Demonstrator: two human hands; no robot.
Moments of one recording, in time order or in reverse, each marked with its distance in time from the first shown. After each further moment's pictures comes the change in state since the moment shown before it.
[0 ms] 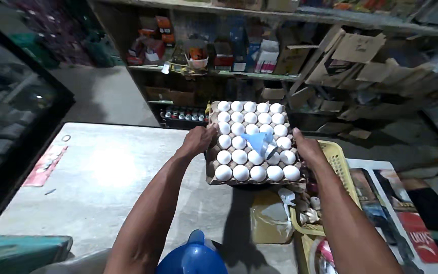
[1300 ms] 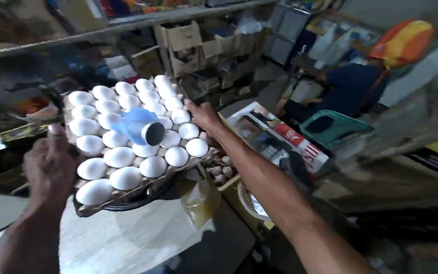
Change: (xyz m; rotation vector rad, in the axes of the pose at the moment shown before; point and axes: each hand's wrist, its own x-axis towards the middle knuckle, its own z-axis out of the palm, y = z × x) left_hand -0.078 0.128 0.011 -0.047 0.266 0.323; right_hand -0.084 0.013 -0.109 0.443 0.179 -0.116
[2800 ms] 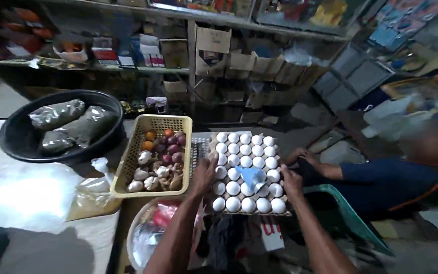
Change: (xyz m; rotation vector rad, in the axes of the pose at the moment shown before) left_hand -0.162 0.216 0.509 -0.256 -0.245 -0.292; right_hand 0.137 0.336 -0.437 -0.250 0.089 0.030
